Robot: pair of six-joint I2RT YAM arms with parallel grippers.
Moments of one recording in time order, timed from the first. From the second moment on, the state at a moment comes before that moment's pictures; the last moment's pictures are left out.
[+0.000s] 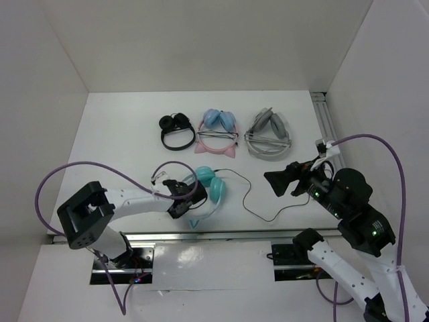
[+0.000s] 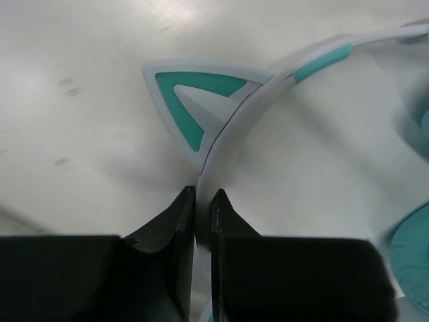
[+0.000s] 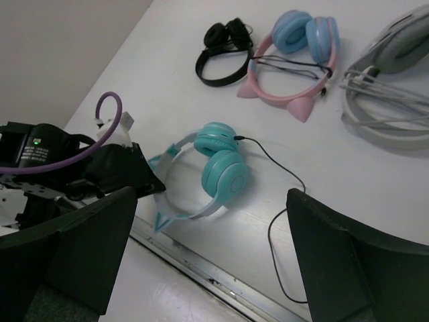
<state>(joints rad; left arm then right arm) -0.93 1.52 0.81 -0.75 -0.49 -1.66 0.52 0.50 1.04 -0.73 -0.04 0.38</state>
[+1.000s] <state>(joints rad) -0.65 1.09 1.61 -1.48 -0.74 -0.73 0.68 0.76 0.47 0.18 -0.30 0.26</state>
